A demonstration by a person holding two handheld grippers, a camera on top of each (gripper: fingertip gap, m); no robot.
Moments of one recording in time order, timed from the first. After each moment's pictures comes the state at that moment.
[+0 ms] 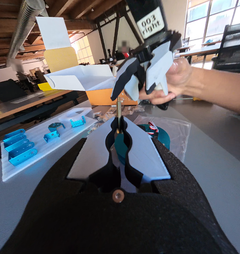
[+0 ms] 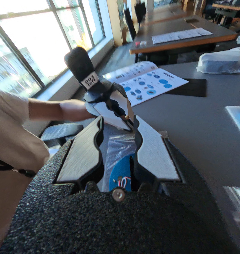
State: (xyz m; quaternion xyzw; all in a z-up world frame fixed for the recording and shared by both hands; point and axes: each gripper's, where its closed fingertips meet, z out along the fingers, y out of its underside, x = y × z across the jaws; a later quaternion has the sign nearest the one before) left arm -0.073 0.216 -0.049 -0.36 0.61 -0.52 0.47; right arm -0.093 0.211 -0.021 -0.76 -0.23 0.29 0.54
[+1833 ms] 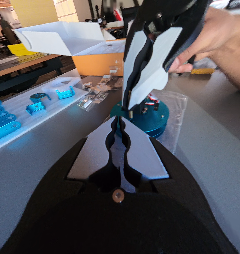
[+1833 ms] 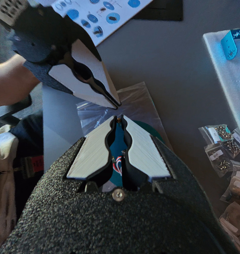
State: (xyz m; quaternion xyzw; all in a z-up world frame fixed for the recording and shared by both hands) left arm -0.082 0.230 -0.099 -0.41 0.67 -0.48 0.39; right arm -0.081 0.220 -0.096 -0.91 -0.17 0.09 0.37
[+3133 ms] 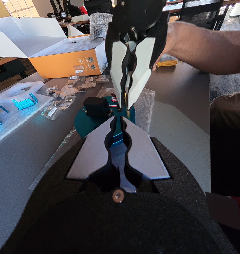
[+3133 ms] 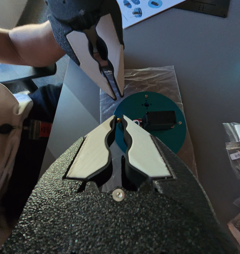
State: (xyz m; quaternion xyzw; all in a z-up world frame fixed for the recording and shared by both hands) left arm -0.092 0.167 -0.109 -0.35 0.72 -0.50 0.33; right arm -0.084 0.156 -0.119 -0.87 -0.28 0.14 0.38
